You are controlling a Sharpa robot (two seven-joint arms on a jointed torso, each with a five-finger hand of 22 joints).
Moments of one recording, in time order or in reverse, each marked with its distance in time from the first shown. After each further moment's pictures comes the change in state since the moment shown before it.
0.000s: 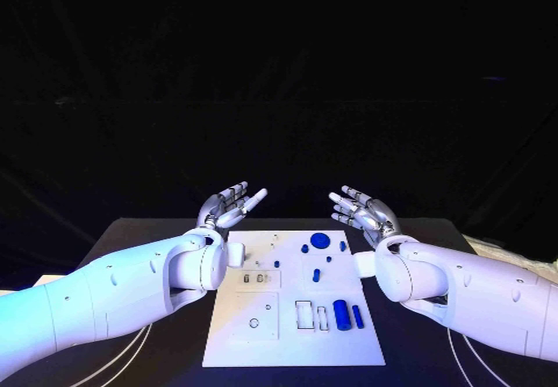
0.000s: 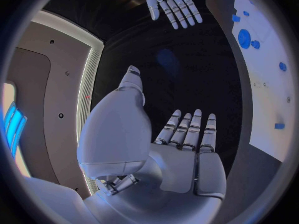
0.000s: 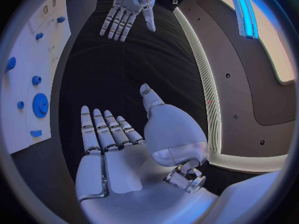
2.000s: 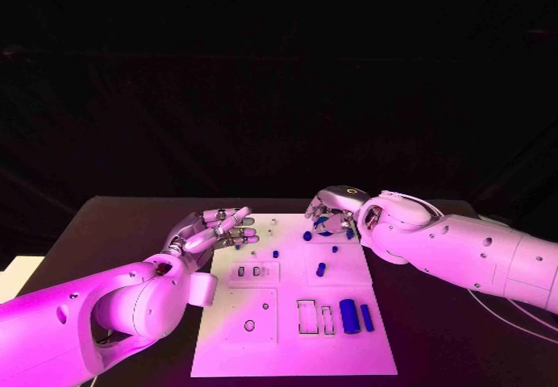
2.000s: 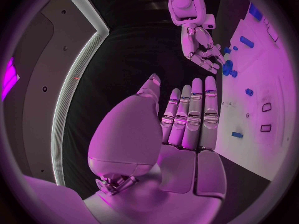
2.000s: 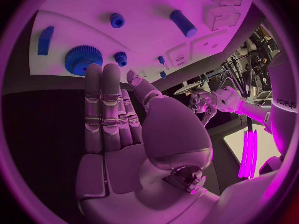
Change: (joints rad) left arm 0.028 -0.230 0.022 0.389 0.038 0.135 -0.048; left_hand 0.106 0.198 0.110 -0.081 0.026 0.564 0.042 0.086 0.029 0.723 -0.009 0.108 0.033 0.701 -0.052 0.151 0.121 0.053 0.746 -0.061 0.201 0.081; right arm 0.169 0.029 0.013 -0.130 -1.504 0.289 -0.455; right_hand 0.189 -0.132 0.225 -0.158 -0.034 0.705 0.015 0.037 0.029 0.711 -0.150 0.025 0.022 1.012 -0.234 0.586 0.290 0.073 0.710 -0.192 0.728 0.362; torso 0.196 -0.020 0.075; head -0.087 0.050
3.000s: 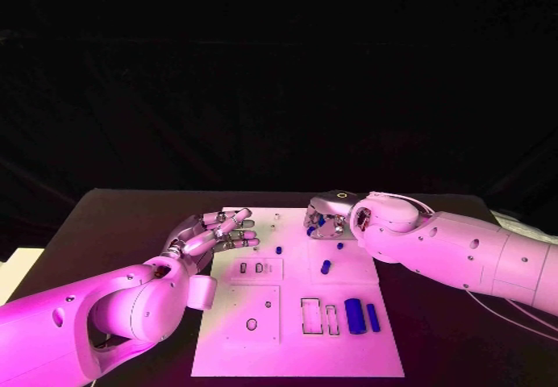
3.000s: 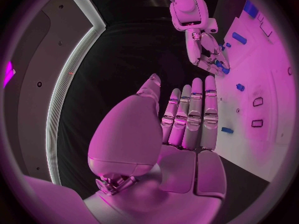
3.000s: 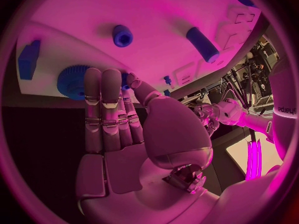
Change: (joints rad) left arm 0.001 -0.006 0.000 0.013 0.020 0.003 -0.008; left_hand 0.000 0.000 0.000 0.000 0.000 0.000 0.000 -0.004 -0.001 0.000 0.000 -0.004 0.000 0.000 0.000 0.000 0.003 0.000 0.007 0.000 0.000 0.000; right arm 0.005 0.033 0.002 -0.019 -0.095 0.101 -0.037; right_hand -0.026 0.018 0.086 0.013 -0.058 0.069 -0.015 0.000 0.005 0.028 -0.012 -0.001 -0.002 -0.004 0.004 0.134 0.135 0.000 -0.046 0.001 0.128 0.087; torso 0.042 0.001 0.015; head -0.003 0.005
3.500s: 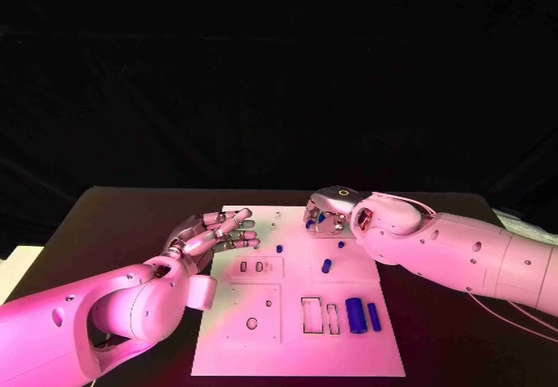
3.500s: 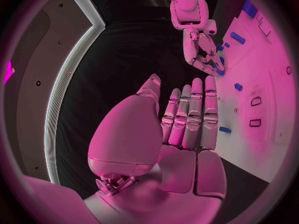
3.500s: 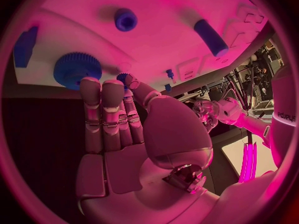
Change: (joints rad) left arm 0.000 0.000 0.000 0.000 0.002 0.006 -0.006; left_hand 0.000 0.000 0.000 0.000 0.000 0.000 0.000 0.000 0.000 0.000 0.000 0.000 0.000 0.000 0.000 0.000 0.000 0.000 0.000 0.000 0.000 0.000; right arm -0.004 -0.014 -0.001 0.030 -0.025 -0.113 -0.015; right_hand 0.005 0.025 0.103 0.015 -0.073 0.057 -0.017 0.016 0.013 0.049 0.007 0.005 0.001 0.004 -0.011 0.135 0.148 0.000 0.042 -0.013 0.143 0.174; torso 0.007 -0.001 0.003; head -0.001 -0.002
